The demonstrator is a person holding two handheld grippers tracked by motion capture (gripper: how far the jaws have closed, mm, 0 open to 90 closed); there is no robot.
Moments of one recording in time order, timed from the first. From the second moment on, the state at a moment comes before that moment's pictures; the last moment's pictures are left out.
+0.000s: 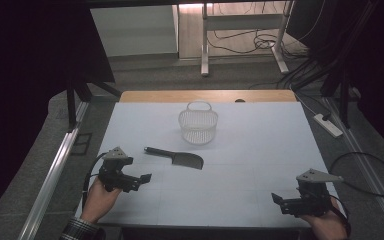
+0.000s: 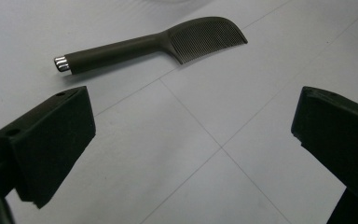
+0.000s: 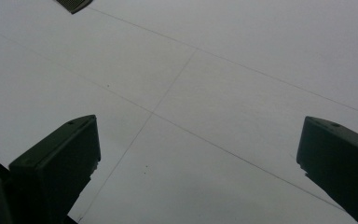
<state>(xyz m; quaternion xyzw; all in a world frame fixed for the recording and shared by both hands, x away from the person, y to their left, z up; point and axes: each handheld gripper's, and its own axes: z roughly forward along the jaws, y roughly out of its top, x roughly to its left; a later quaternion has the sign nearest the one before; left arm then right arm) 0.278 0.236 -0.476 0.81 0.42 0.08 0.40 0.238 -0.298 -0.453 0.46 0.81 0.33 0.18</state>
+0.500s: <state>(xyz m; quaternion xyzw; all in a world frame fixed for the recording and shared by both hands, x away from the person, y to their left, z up) 0.296 0.222 -0.475 0.82 0.41 0.08 0.38 0.239 -0.298 -0.453 0.46 0.81 0.33 0.18</state>
